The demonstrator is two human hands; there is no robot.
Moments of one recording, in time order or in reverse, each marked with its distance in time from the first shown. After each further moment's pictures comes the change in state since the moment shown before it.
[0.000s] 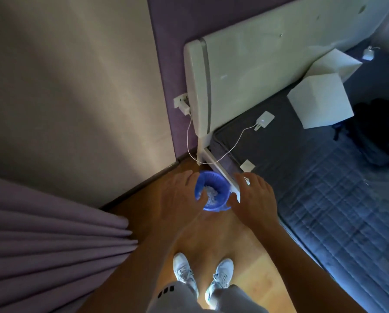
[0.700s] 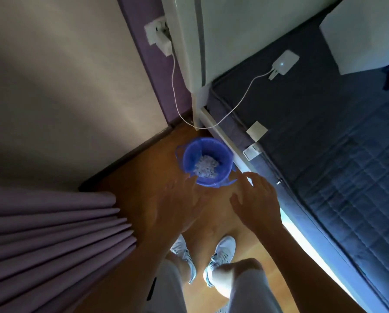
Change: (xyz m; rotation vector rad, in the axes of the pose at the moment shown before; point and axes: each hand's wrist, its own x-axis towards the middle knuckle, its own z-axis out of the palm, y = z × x) left_hand 0.003 -0.001 0.194 -0.092 -0.061 -0.005; right_hand -0.010 0.116 0.178 0.003 -0.182 0.068
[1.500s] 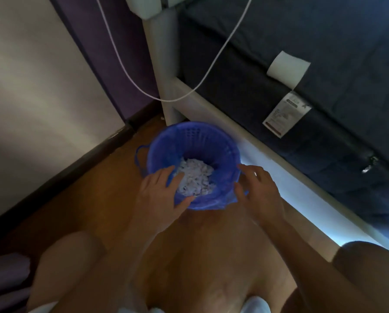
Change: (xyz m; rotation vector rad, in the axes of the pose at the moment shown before) left_hand 0.138 -0.183 0.389 0.088 0.027 0.300; right_hand 0.101 0.166 0.398 0.203 0.180 0.123
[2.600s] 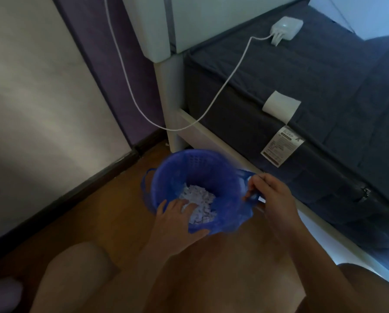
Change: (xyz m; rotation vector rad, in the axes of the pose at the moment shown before) left_hand 0.014 0.023 0.032 -0.112 -0.048 -0.039; right_hand 0.033 -0.033 -0.065 0.951 -0.023 0.339
